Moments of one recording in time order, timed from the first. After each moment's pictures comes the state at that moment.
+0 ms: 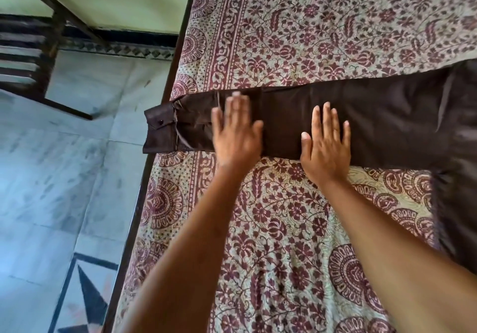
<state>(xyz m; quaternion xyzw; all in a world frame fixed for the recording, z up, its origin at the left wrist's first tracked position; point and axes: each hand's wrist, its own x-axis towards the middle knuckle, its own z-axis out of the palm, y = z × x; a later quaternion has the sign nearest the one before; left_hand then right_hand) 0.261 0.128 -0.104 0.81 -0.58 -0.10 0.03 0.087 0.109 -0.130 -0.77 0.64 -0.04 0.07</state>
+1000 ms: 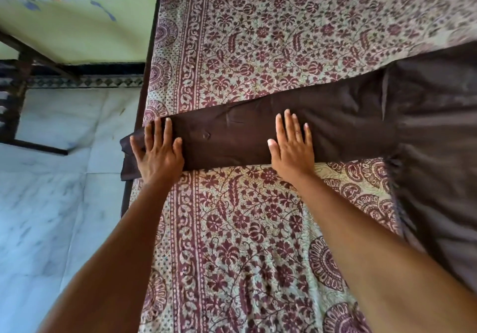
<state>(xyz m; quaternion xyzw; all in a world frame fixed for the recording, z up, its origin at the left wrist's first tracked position) 0.360 0.144 -0.107 0.84 -0.54 -0.09 -0.01 0.093 0.103 -0.125 -0.77 0.63 0.01 0.11</state>
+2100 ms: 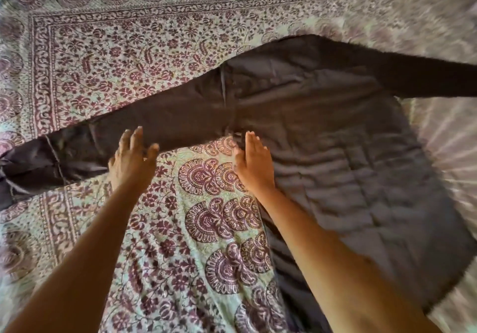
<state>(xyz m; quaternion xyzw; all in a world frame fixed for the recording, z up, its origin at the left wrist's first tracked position) 0.153 0.160 -0.044 0.74 -0.63 -0.21 0.08 -0.090 0.207 -0.043 -0.61 0.75 -0.07 0.24</state>
